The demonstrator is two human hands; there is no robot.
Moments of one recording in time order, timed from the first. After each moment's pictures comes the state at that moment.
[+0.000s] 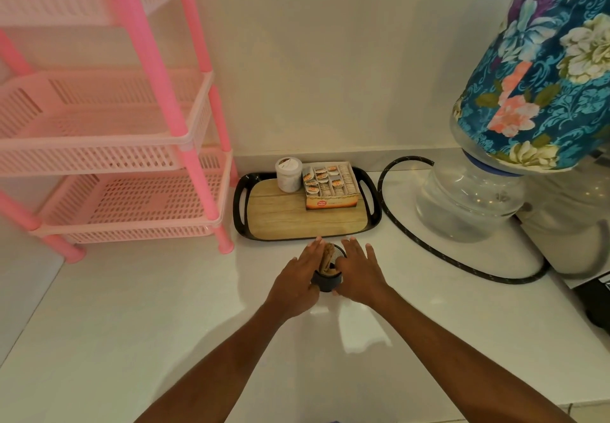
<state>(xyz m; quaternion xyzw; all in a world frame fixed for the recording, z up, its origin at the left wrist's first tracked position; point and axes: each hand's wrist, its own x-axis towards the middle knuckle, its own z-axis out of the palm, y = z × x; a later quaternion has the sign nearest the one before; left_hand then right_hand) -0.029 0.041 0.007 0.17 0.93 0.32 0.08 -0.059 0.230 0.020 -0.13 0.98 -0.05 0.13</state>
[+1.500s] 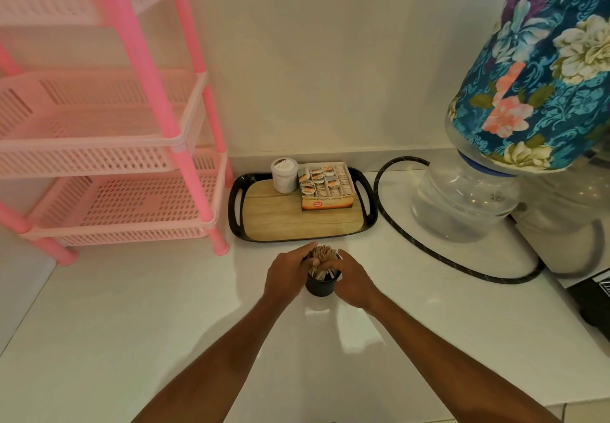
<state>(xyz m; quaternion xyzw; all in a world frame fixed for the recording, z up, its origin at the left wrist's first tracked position) -0.053 0.046 0.008 0.08 0.92 0.38 -0.03 -0.044 0.226 0.029 -0.06 0.92 -0.36 0.16</state>
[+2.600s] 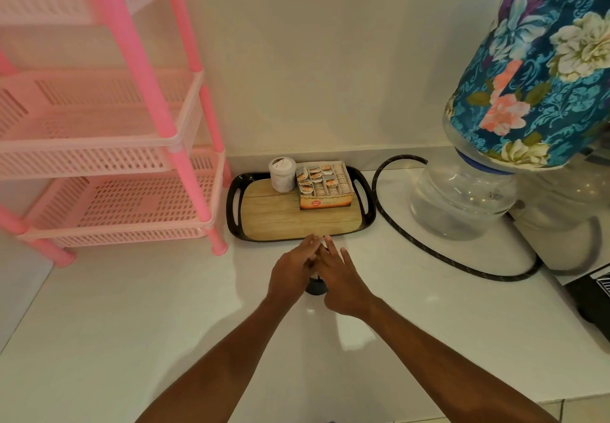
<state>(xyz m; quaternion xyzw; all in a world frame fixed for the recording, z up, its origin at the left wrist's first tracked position) -0.054 0.055 -0.001 0.11 0.90 0.41 -0.02 -0.041 0.220 0.012 -0.26 0.95 -0.15 0.08</state>
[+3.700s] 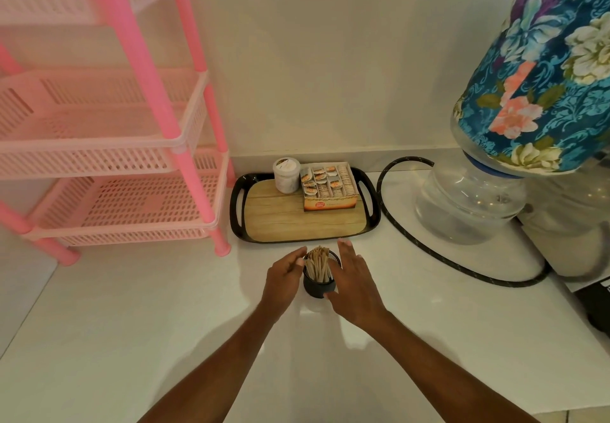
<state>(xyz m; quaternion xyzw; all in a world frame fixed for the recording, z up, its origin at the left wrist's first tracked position) -0.045 0.041 -0.008 -0.07 0.81 0.58 0.03 -0.030 0.220 0.018 -0.13 0.98 -0.11 0.05</state>
